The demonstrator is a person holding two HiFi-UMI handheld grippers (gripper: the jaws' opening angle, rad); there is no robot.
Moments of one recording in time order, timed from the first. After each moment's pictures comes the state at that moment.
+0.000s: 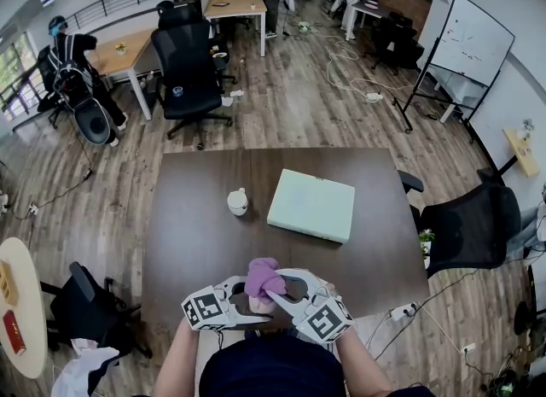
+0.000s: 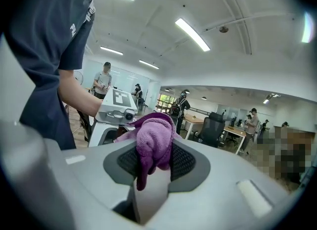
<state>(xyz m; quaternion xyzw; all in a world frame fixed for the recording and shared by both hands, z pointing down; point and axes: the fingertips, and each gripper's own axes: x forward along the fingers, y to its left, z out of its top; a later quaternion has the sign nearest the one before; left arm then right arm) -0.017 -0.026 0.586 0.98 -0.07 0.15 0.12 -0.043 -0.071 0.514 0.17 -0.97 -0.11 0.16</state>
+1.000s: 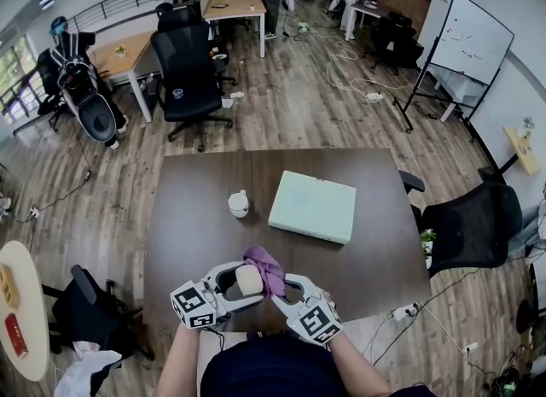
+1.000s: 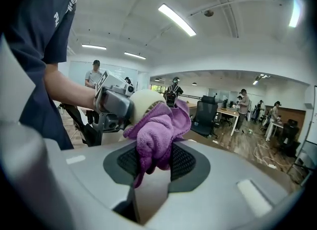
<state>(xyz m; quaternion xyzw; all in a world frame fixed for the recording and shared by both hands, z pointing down) -0.061 -0.079 0.542 0.96 -0.21 0.00 0.16 -0.045 -0.075 0.568 0.22 -0.96 -0.02 0.19</state>
